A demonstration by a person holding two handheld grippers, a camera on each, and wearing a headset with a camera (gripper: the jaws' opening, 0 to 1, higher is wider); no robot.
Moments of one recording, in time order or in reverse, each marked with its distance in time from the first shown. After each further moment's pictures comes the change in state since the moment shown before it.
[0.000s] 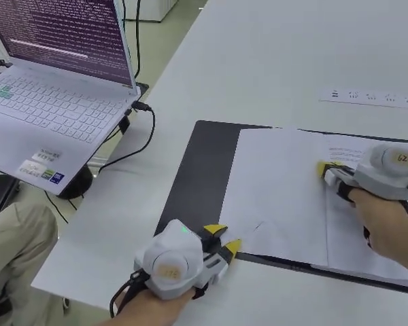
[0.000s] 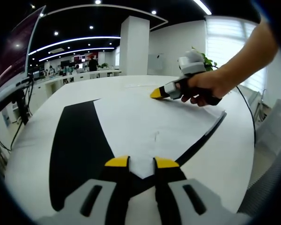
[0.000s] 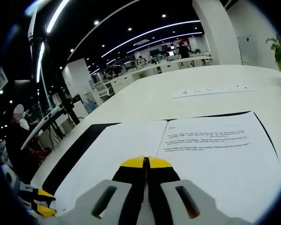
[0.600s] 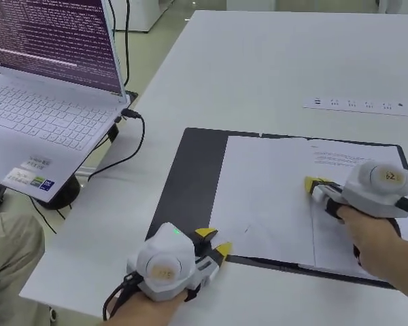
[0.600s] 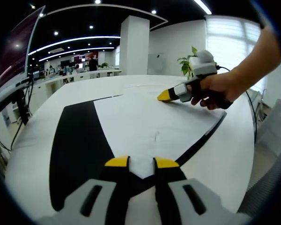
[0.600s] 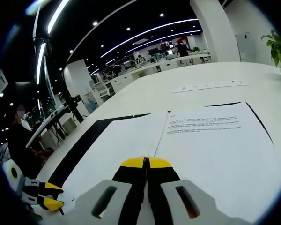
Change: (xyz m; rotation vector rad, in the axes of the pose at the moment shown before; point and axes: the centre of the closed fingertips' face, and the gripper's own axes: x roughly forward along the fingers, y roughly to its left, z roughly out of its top) left arm 0.000 0.000 0.000 0.001 0.003 0.001; right arm -0.029 0.010 -0.019 0.024 0.008 0.003
